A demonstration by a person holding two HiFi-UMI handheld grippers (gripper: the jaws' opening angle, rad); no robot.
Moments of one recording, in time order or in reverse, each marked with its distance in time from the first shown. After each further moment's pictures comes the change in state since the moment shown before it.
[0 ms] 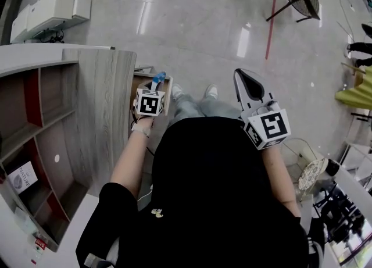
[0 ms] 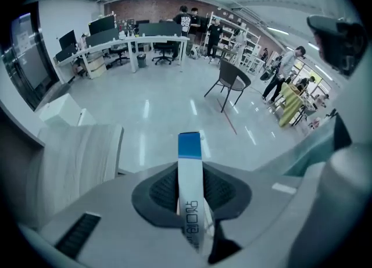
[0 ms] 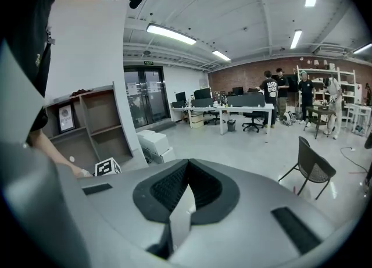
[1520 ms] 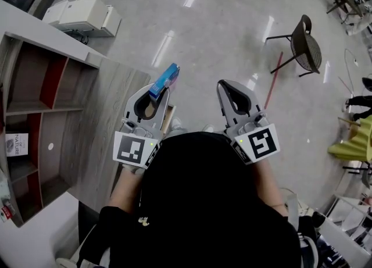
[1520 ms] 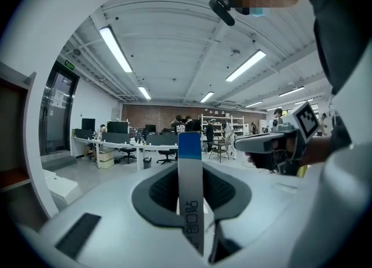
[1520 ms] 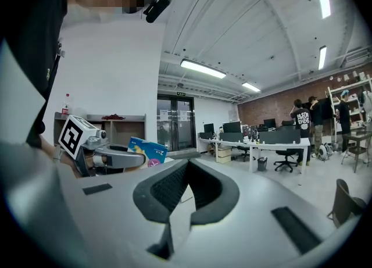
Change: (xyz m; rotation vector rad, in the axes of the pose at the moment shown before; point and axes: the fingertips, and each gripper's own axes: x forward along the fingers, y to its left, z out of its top) left arm -0.326 -0.087 0.208 0.129 -1.005 0.073; right arm -0.009 0.064 0.137 -0.149 -0.316 0.289
